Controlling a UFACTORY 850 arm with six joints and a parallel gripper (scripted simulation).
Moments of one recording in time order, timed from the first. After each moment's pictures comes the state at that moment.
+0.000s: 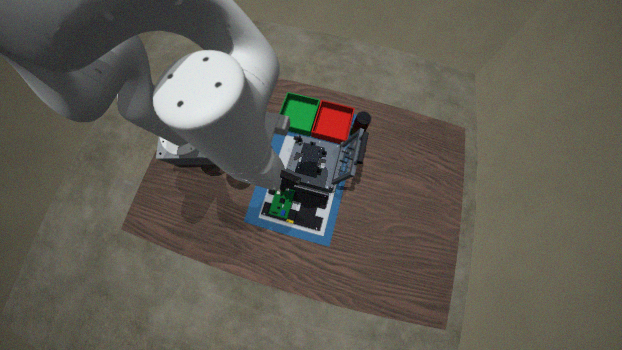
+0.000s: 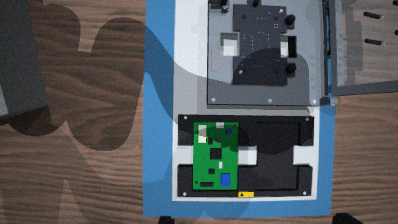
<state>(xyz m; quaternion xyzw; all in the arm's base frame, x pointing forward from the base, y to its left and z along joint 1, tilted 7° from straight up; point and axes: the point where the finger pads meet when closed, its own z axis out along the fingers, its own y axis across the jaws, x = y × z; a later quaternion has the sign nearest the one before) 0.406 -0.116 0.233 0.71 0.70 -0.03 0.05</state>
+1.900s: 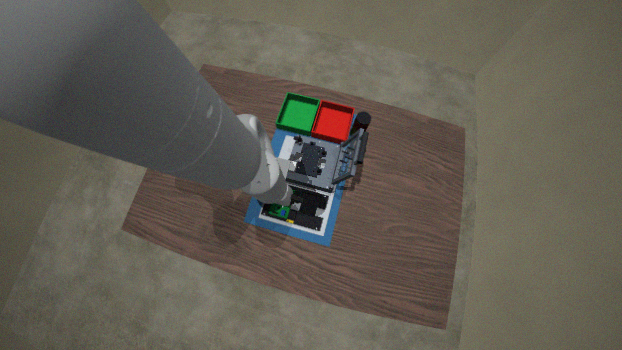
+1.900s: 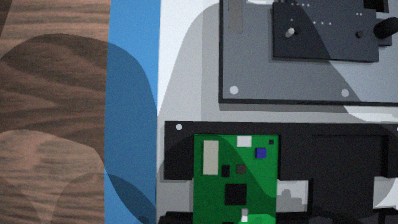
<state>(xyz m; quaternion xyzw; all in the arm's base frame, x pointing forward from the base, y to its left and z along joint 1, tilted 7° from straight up) 0.412 -0.142 0.025 0.71 0.70 -0.03 0.04</state>
